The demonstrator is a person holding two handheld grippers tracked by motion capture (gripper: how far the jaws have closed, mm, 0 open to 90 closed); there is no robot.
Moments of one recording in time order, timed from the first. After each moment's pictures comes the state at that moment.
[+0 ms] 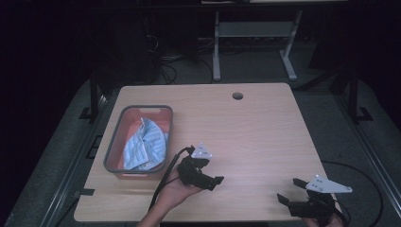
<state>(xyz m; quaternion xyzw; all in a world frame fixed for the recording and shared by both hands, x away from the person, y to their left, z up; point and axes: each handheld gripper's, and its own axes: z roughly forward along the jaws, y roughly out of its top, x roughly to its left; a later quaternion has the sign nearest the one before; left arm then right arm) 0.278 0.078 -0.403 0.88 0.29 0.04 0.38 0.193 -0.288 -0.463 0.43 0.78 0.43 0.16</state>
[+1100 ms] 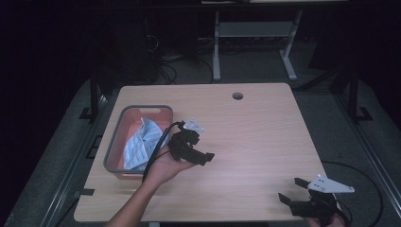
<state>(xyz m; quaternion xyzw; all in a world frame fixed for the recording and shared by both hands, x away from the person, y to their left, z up) 0.322 0.099 -0.353 0.88 0.32 0.06 0.35 0.193 -0.292 -0.461 0.43 0.78 0.43 0.16</state>
